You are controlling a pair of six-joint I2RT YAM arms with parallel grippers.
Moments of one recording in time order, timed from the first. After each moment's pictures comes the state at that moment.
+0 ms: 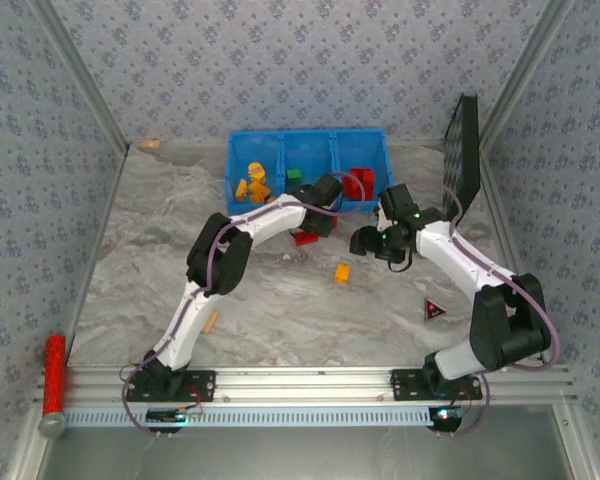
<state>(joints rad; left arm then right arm) -0.75 2.36 1.92 -0.69 -0.16 -0.28 0.34 1.47 1.04 -0.74 -0.23 0.46</state>
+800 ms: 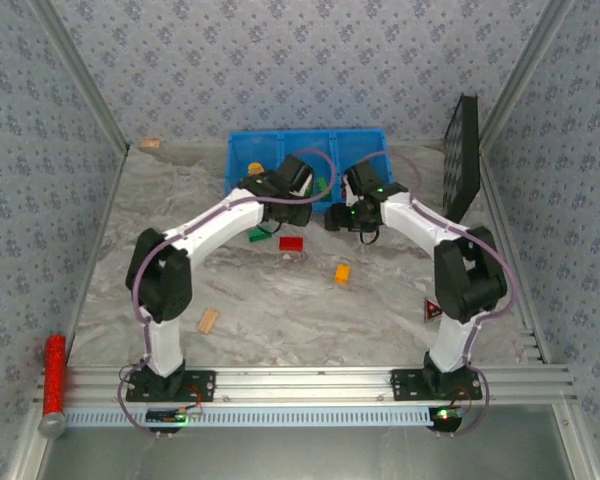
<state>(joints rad) -0.69 1.88 1.66 -0.76 -0.09 -0.32 0.44 1.83 1.37 -0.62 -0.12 0.35</state>
